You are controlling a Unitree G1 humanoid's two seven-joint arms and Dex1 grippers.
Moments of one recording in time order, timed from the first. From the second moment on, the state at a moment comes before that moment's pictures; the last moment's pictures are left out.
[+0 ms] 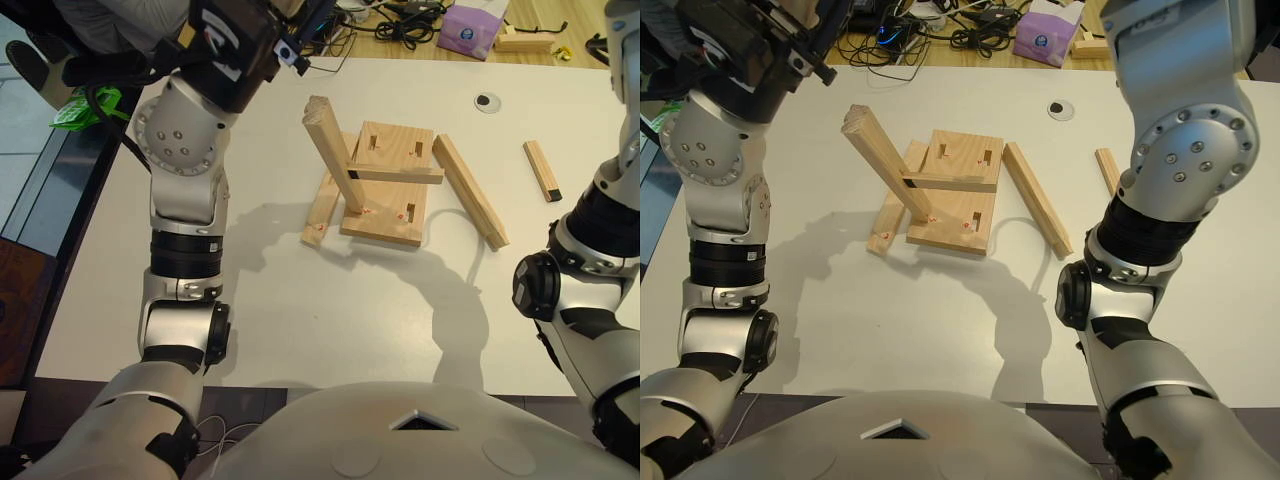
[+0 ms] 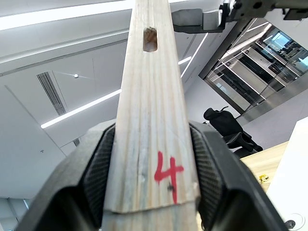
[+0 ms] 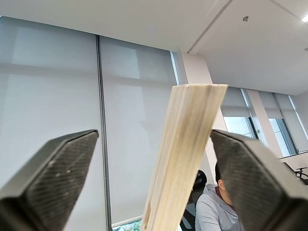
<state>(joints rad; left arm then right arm) -0.57 0.37 -0.04 0.01 -0.09 -0.46 -0.50 -0.85 -0.21 -0.22 -0.30 1.12 0.53 0.24</state>
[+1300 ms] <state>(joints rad) -0.48 0.46 0.04 0.22 0.04 -0.39 -0.40 -0.67 -0.36 -0.28 -0.39 0.79 0.38 0.21</state>
